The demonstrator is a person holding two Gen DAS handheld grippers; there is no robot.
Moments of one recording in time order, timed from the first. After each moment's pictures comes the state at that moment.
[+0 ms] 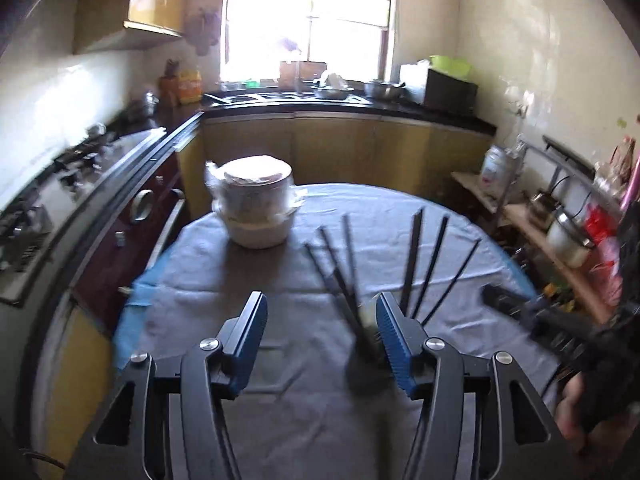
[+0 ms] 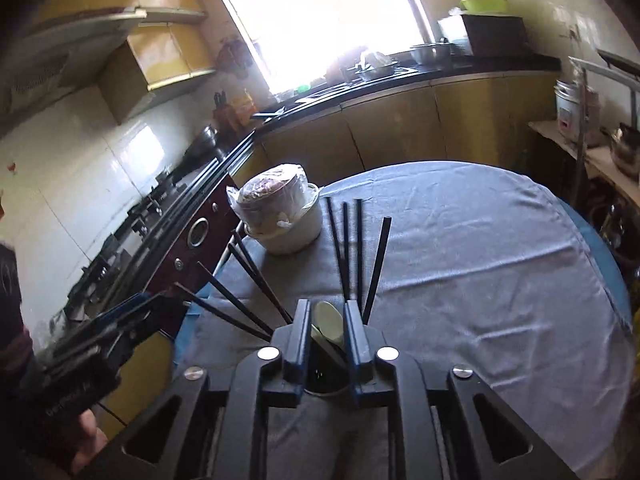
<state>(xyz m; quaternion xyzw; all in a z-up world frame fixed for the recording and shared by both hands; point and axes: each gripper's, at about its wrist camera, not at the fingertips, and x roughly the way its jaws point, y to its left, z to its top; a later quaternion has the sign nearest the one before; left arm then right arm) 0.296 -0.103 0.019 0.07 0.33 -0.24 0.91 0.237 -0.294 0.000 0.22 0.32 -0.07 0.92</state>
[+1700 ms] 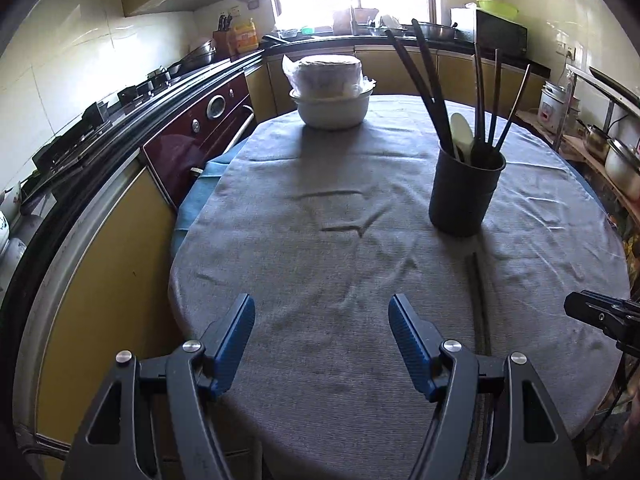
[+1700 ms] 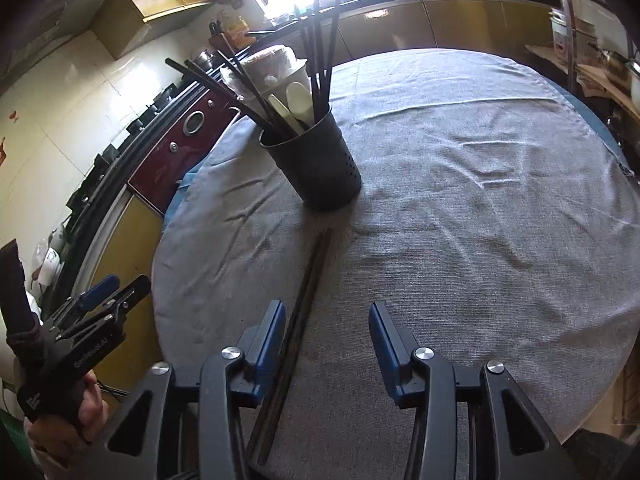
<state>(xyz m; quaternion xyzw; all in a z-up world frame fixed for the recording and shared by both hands) 0.211 -0.028 -0.101 0.12 0.39 -0.13 0.90 0.128 -0.245 -0.118 0.23 0.44 -0.03 0.87</state>
